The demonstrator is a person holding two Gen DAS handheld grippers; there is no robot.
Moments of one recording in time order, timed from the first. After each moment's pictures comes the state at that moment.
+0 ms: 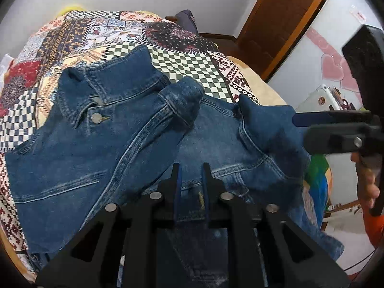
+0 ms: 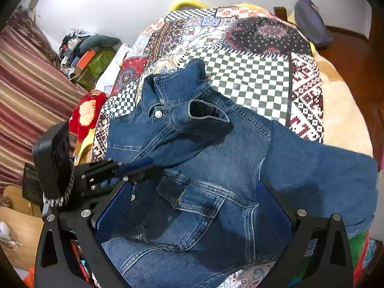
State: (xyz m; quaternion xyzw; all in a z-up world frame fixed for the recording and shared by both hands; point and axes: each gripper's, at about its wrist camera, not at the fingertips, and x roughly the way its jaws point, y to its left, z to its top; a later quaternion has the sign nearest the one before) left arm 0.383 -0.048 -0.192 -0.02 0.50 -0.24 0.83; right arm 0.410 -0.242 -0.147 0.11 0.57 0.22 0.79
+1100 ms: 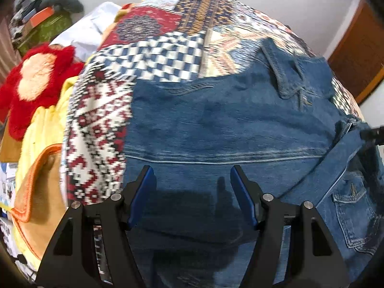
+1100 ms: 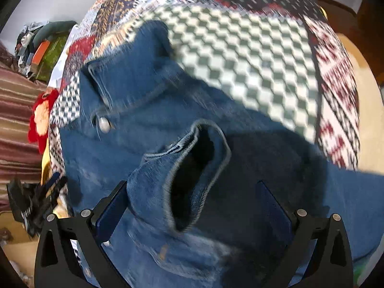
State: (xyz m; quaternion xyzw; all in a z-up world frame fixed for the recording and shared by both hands) left arm 0.391 0.162 -0.263 -0.06 0.52 -0.01 0.85; right arm 0.500 -0.208 -0.241 0.08 0.67 0.13 0.72
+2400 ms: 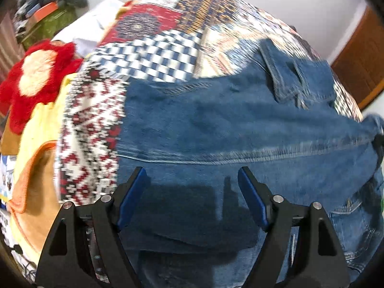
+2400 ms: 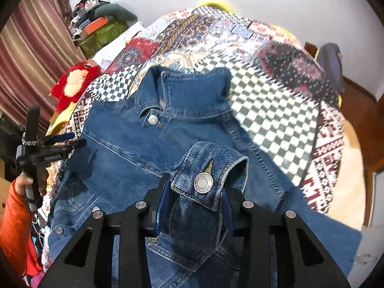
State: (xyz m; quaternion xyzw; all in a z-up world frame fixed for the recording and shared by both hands) left arm 0.395 0.145 -0.264 -0.07 0.53 0.01 0.84; right arm 0.455 -0.172 -0.181 -0.07 0.52 0.23 0.82
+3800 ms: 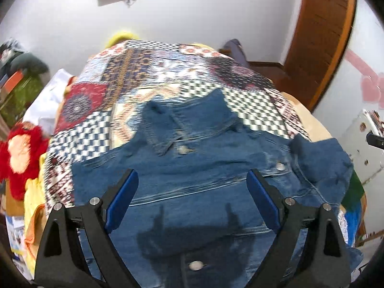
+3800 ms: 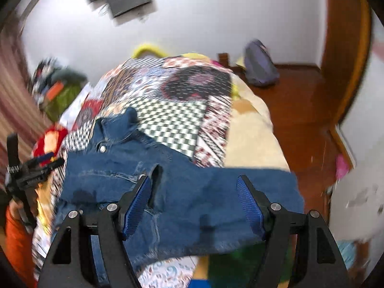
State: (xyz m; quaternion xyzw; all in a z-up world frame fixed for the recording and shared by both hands) left arm 0.393 -0.003 -0.156 0.02 0.44 -0.10 0.89; right arm 0.350 -0.390 -0.113 0.11 0.45 0.07 0.88
